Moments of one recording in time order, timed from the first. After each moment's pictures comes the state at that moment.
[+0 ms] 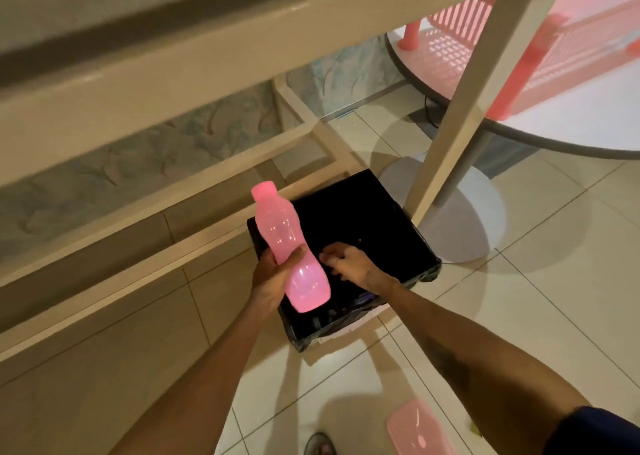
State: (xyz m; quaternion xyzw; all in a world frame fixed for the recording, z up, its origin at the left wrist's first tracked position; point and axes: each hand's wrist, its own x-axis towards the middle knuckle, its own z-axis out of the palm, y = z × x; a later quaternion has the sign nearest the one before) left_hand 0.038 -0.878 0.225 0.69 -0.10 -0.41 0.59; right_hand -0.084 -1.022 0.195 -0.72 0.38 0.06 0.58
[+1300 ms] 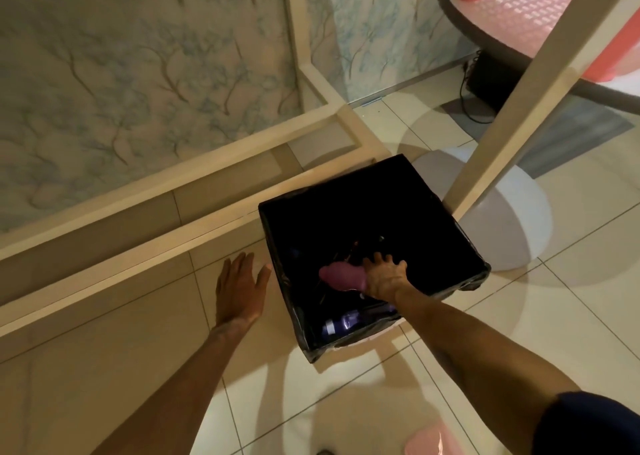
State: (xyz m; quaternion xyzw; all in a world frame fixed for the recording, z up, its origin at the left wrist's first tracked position) left_hand 0.095 -0.812 0.128 0.94 -0.25 -0.19 0.16; right_hand -0.070 -1.038 0.068 -0.89 0.35 0.29 0.08
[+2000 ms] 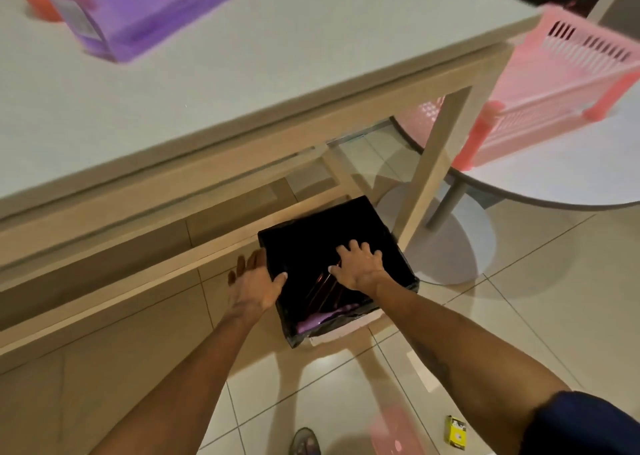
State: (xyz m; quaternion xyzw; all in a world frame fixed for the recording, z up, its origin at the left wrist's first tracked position) left_hand 0.011 -0.842 0.349 0.93 -0.28 -0.20 0.06; right_hand -0.112 -1.027 0.319 -0.91 0.33 0.20 0.18
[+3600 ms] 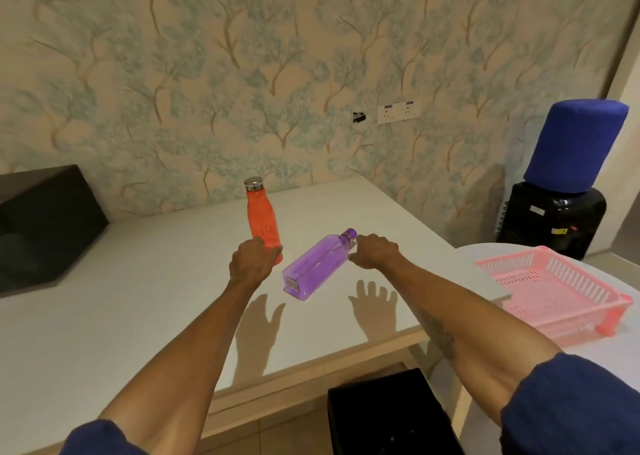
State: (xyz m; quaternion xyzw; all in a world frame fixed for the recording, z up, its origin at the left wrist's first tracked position) left_hand 0.156 -0.796 0.841 0.94 -0.20 0.02 0.27; right_hand 0.031 -1.018 0.837 -0.94 0.32 0.03 0.10
